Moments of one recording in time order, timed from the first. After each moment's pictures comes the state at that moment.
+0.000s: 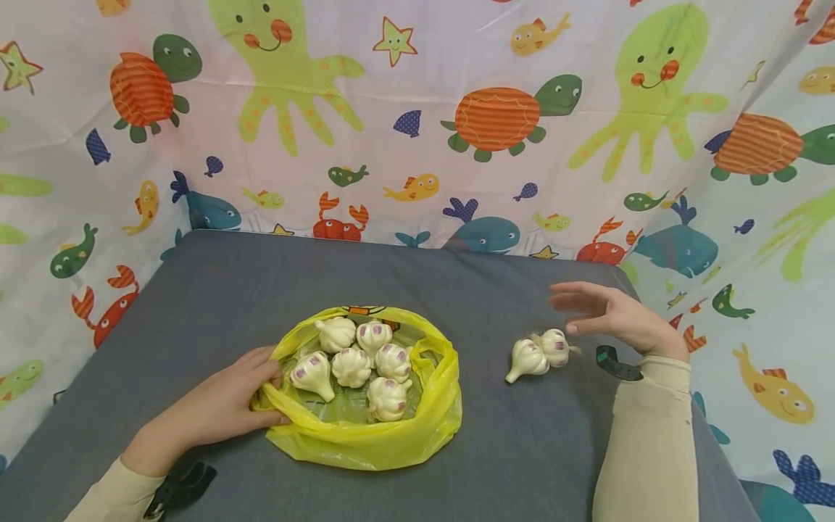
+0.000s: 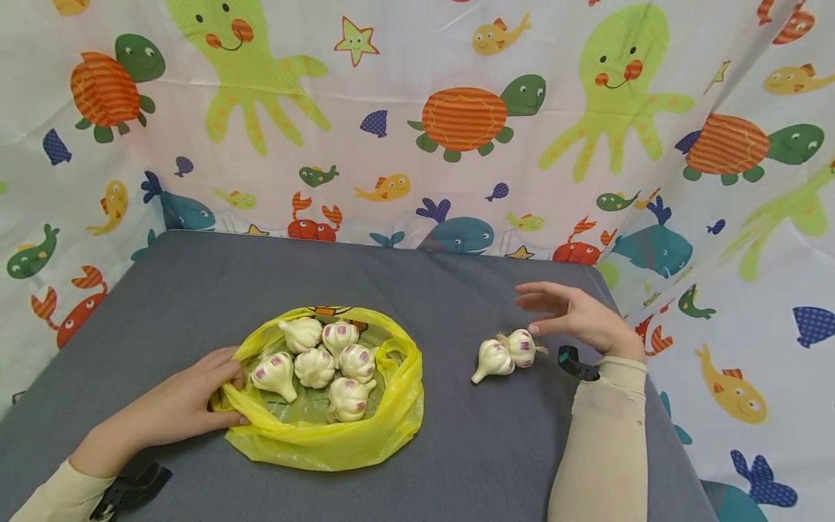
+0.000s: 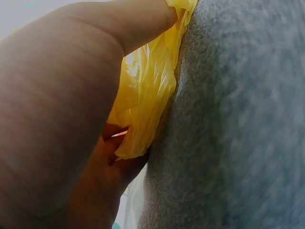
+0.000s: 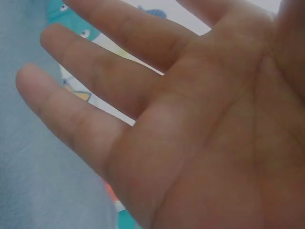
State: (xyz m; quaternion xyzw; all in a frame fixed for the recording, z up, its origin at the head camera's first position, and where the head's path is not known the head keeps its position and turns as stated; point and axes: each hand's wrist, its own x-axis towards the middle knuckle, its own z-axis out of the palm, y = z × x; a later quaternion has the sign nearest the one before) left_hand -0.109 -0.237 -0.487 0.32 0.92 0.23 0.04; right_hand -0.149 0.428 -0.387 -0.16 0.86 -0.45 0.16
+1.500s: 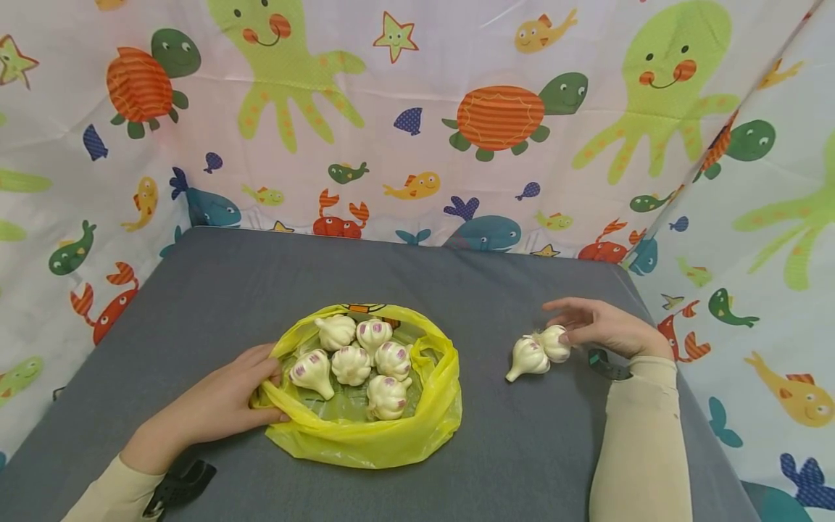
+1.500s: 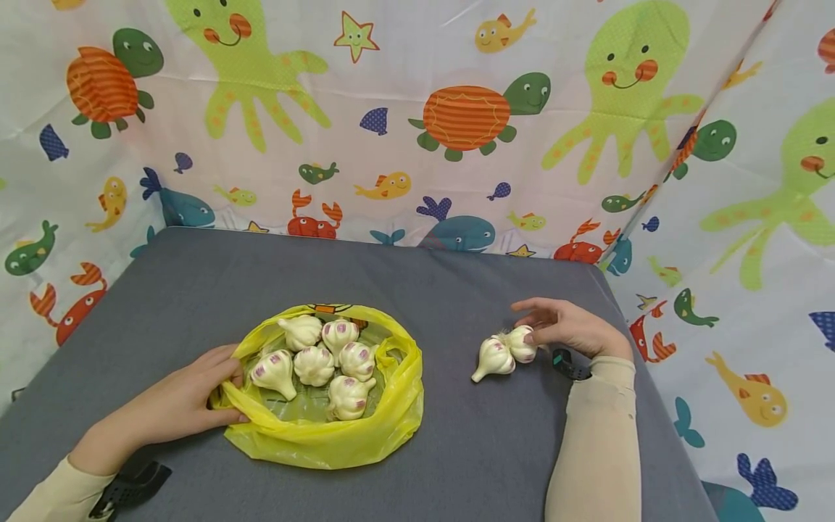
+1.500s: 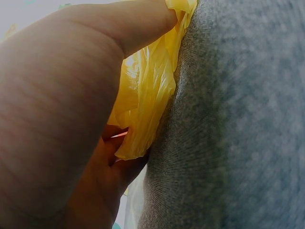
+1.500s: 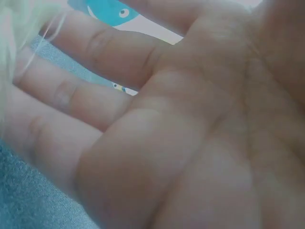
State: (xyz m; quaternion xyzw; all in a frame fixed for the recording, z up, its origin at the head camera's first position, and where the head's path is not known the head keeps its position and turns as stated) left_hand -0.110 -0.238 -0.489 0.32 0.92 0.24 0.04; right_hand -0.162 0.435 -0.420 -0.08 0.86 -0.45 0.24
